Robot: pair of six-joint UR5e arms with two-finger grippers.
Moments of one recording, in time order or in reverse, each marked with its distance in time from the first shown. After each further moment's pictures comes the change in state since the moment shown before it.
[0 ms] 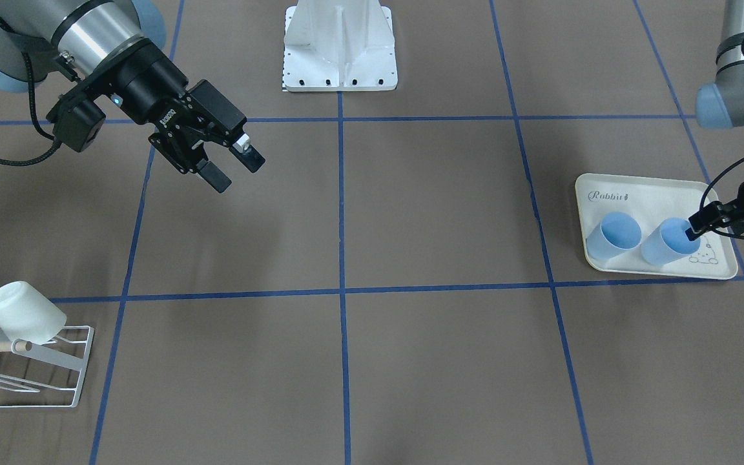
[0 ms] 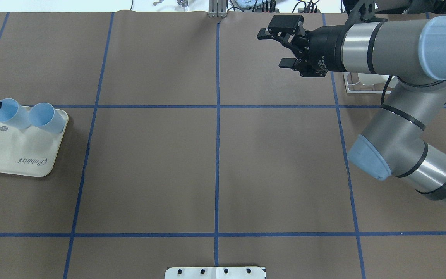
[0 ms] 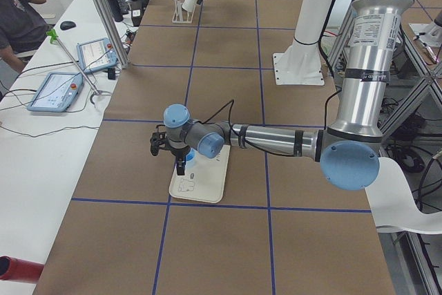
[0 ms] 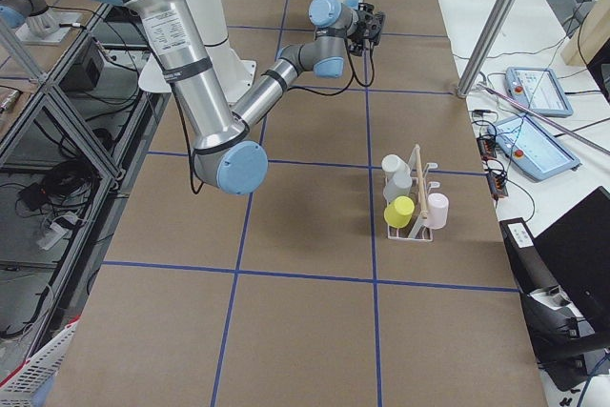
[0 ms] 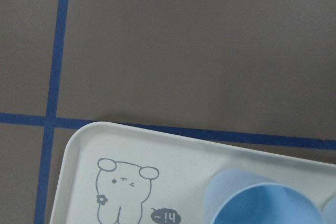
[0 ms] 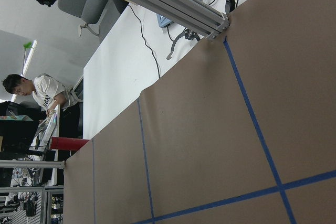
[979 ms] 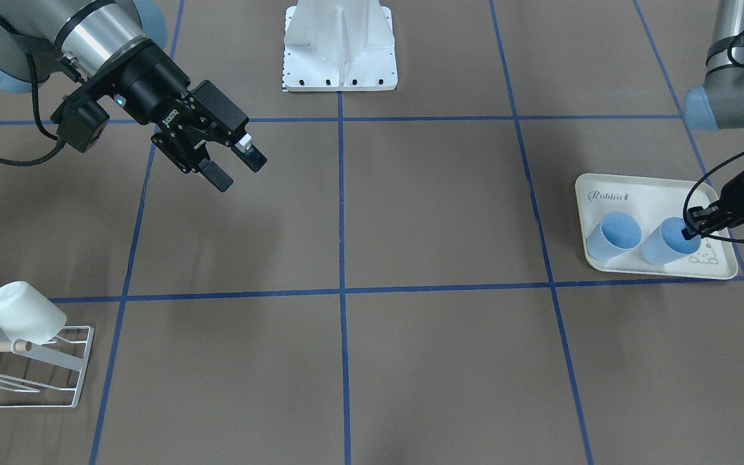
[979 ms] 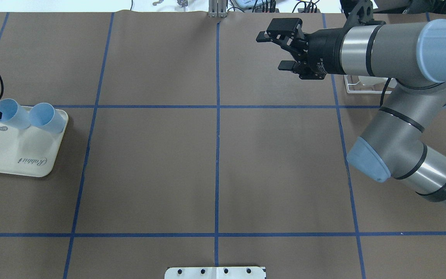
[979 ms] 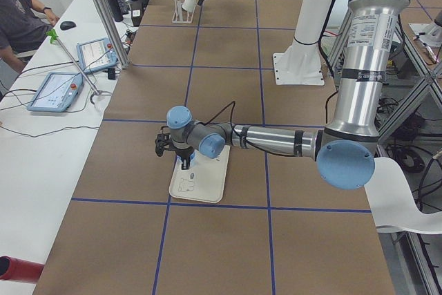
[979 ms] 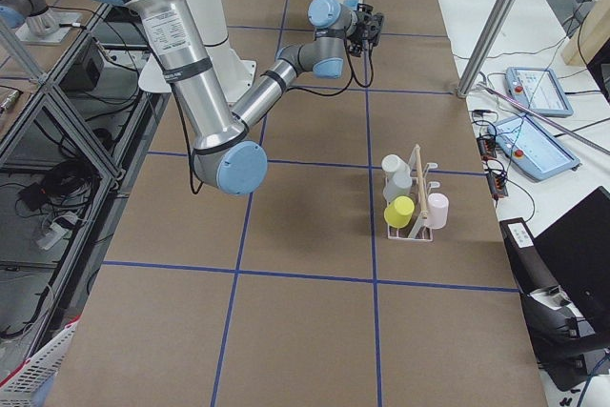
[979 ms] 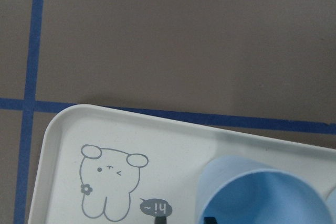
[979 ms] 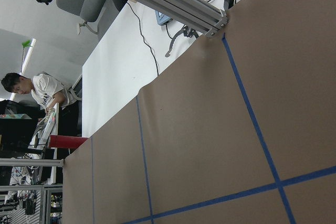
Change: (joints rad) left arm 0.029 0.003 0.006 -0.001 -0.003 -0.014; right arm -0.007 -0.003 0.000 0.002 0.000 0.002
